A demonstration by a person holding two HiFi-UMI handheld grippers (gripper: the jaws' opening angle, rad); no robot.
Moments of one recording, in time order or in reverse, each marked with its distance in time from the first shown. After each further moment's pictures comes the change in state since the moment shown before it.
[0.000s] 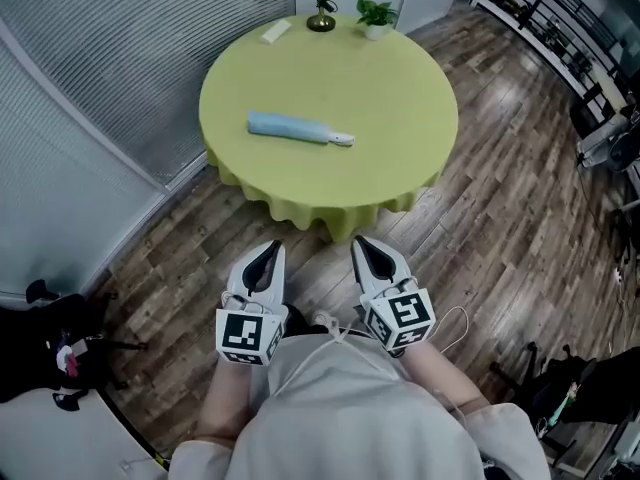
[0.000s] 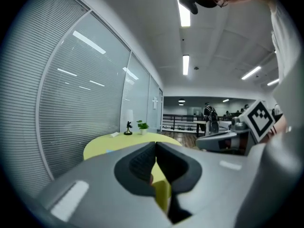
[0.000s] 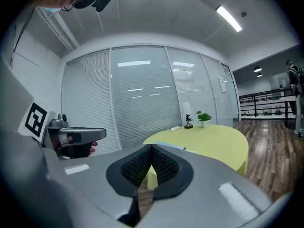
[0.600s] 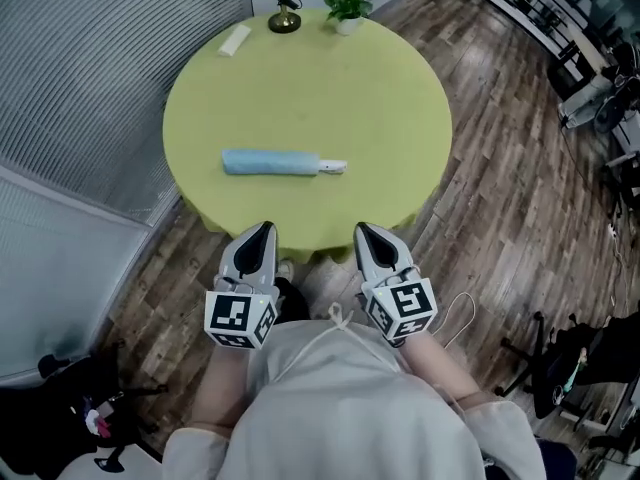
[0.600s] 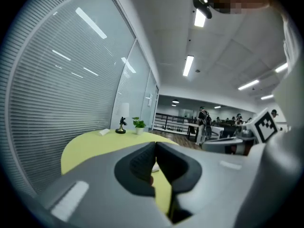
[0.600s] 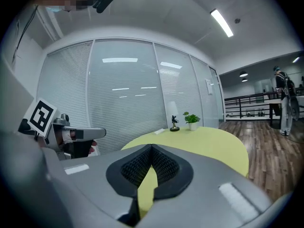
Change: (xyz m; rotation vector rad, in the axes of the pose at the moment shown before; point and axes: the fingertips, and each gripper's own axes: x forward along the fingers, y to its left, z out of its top) left arm 0.179 0.108 0.007 -0.091 0.028 -0.139; right arm 0.148 -0.084 0.025 0.035 -0.012 -0.176
